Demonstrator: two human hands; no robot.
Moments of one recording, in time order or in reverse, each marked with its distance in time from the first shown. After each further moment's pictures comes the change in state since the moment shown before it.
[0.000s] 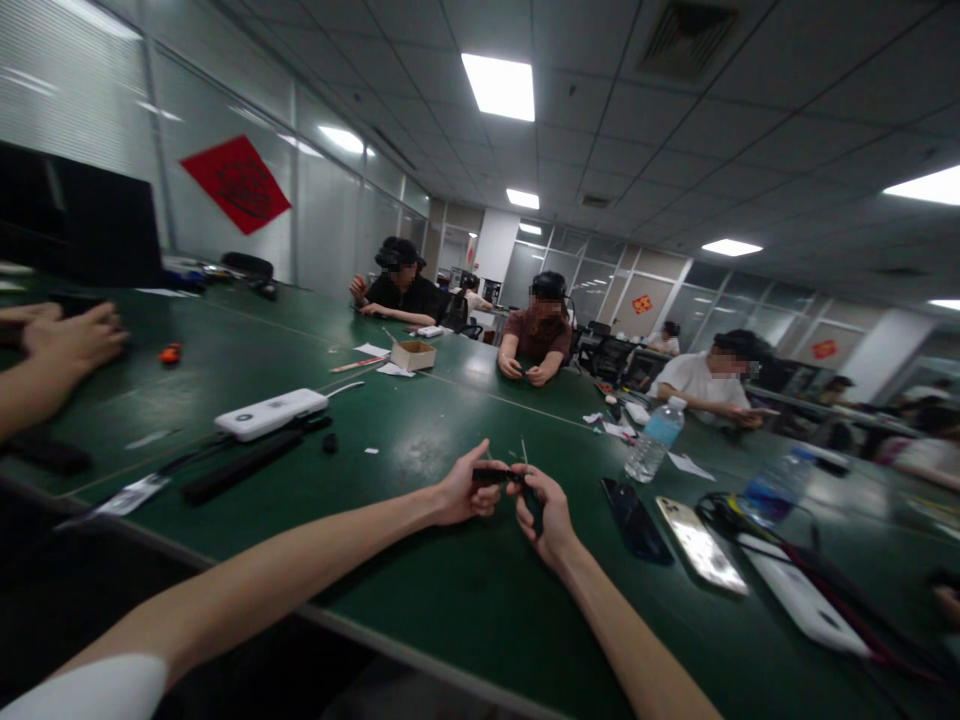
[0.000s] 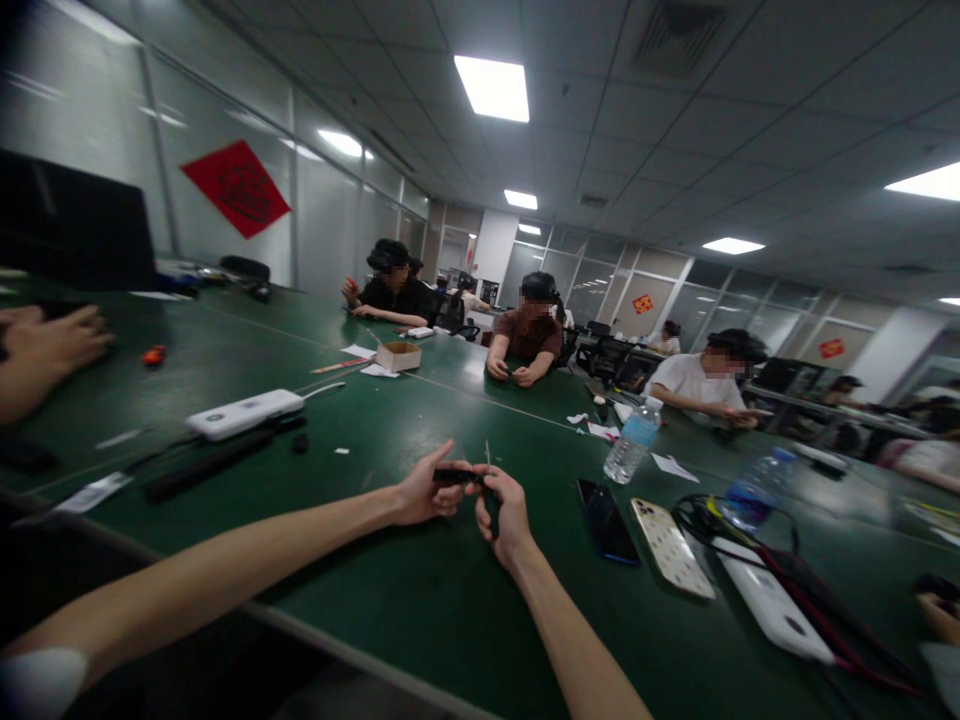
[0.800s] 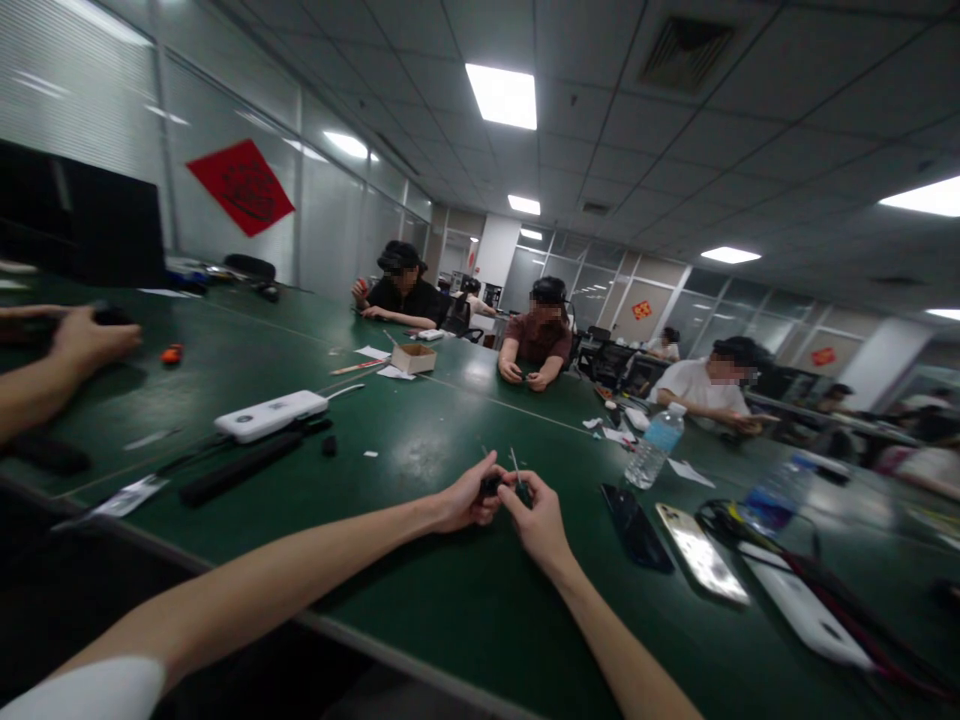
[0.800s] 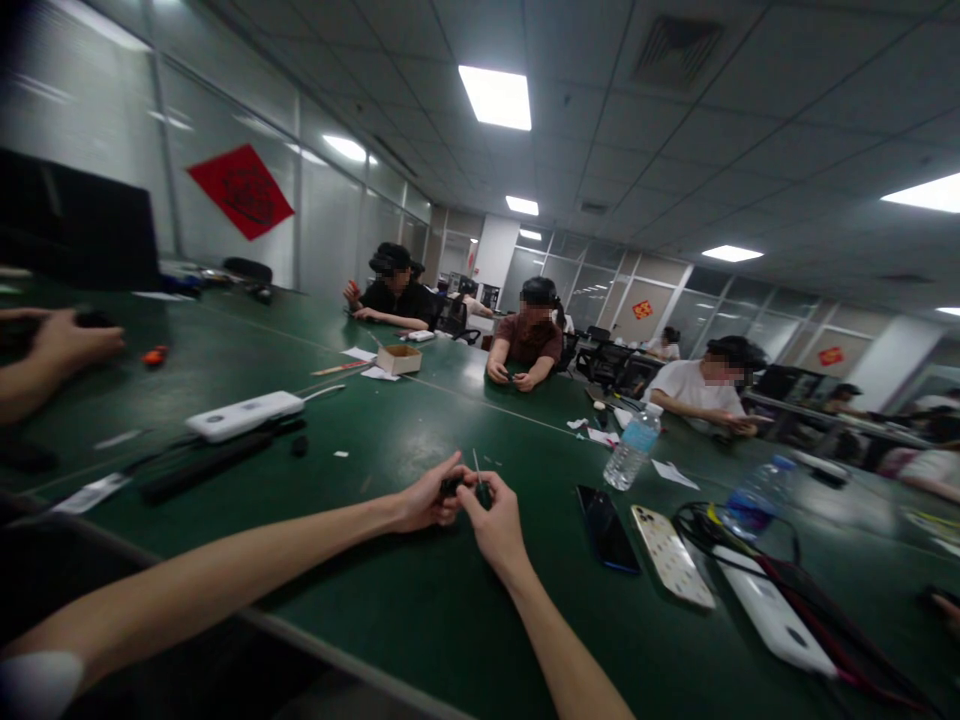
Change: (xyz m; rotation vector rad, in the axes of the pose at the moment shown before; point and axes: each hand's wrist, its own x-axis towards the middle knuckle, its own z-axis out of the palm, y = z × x) left_hand 0.002 -0.006 0.006 0.188 0.009 0.023; right_hand -0.008 -0.009 0.019 -0.701 0.161 -0.278
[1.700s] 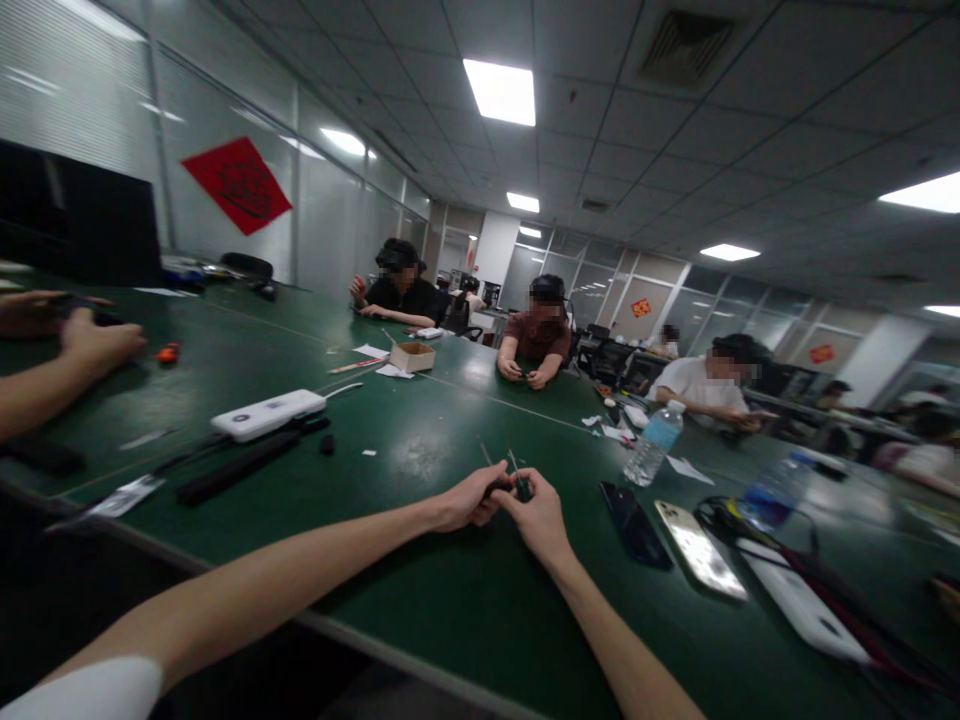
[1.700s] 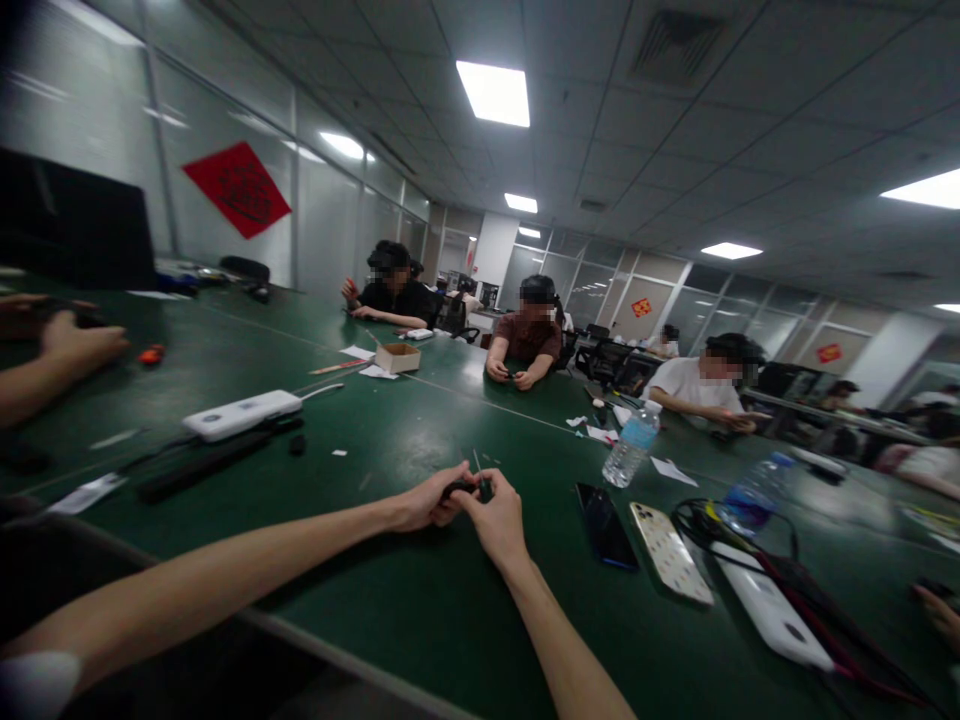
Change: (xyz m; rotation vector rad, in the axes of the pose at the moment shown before) left_hand 0.002 -0.003 0.007 0.178 0.045 -0.012; right_hand 0.006 0.017 -0.004 -0.188 0.052 -0.046
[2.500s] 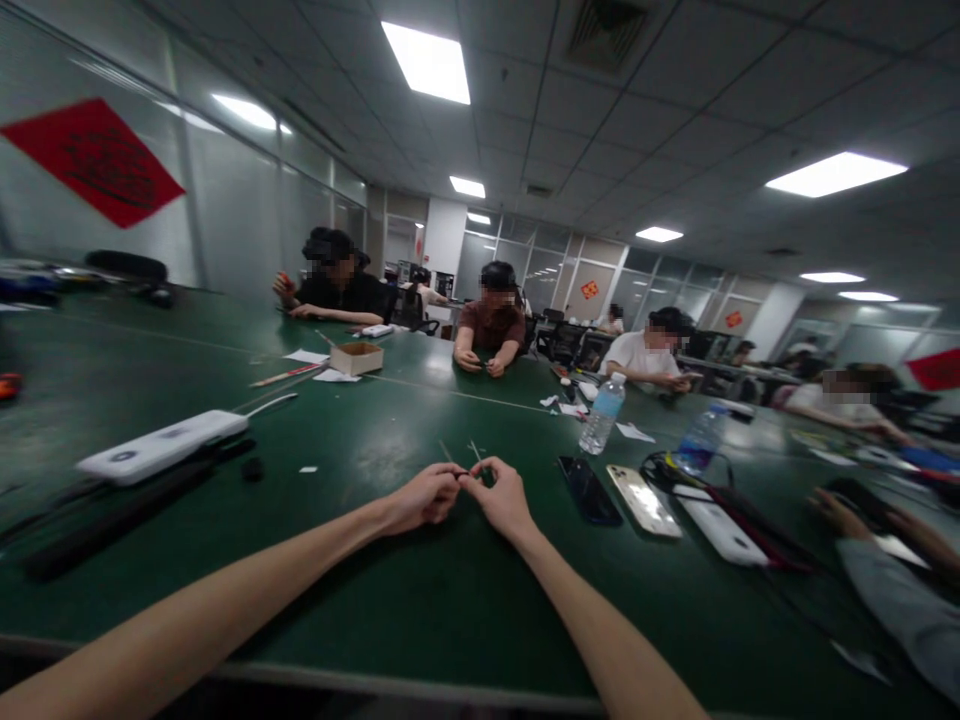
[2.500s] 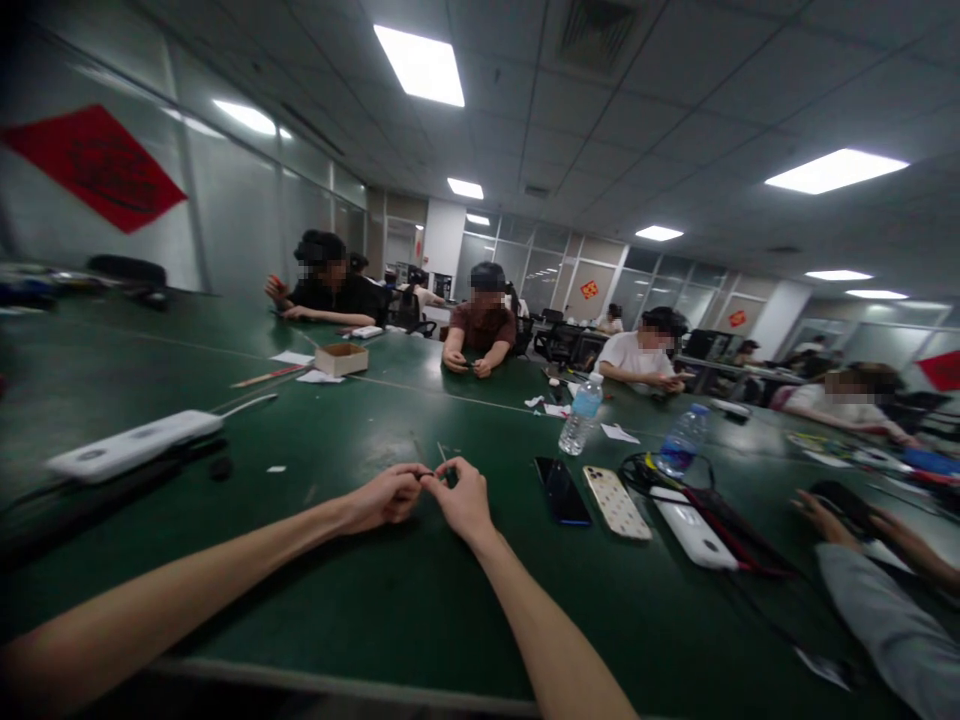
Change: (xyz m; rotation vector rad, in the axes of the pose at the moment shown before) left_hand 0.003 -0.003 -0.005 0.024 0.021 0.029; right_hand 0.006 0.015 -0.015 -0.161 0.049 0.041
